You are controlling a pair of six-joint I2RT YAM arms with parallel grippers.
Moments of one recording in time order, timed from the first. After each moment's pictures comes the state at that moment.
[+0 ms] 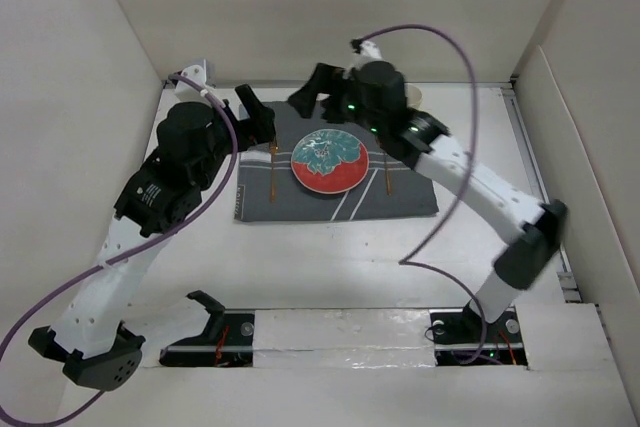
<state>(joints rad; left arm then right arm) -0.57 1.02 1.45 -0.68 -0.35 -0.50 0.76 1.82 1.87 -0.28 0.05 0.66</state>
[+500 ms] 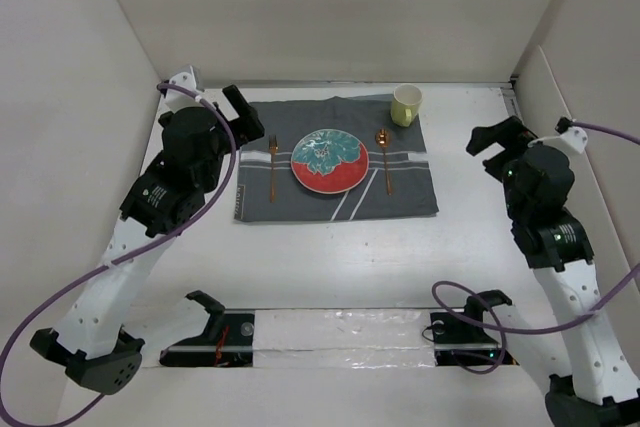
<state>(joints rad) -0.55 1.03 1.41 -0.62 -0.54 -0.51 0.21 0.75 1.04 -0.44 0.40 0.64</state>
